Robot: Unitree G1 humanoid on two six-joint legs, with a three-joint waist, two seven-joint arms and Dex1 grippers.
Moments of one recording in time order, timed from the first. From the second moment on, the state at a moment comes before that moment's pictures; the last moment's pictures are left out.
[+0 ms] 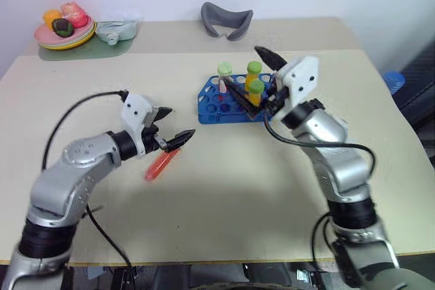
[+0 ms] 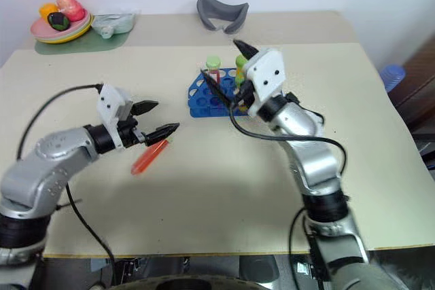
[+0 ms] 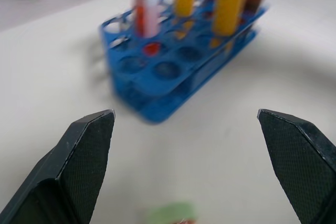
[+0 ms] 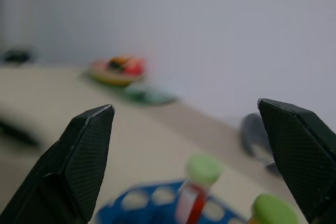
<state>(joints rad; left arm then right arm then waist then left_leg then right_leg) -0.36 0.74 0.07 -0.50 -0.61 0.92 -0.52 -0.45 -0.48 0.11 -0.42 0.30 0.30 0.54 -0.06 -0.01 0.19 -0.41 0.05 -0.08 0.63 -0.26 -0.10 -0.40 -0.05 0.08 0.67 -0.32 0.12</state>
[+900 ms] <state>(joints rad) -0.82 0.80 -0.34 -0.24 -0.87 1.61 -0.19 -0.24 -0.74 0.12 -0.63 0.44 0.47 0.84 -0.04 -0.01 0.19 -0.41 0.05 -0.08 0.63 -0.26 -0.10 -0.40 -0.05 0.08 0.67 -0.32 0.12</state>
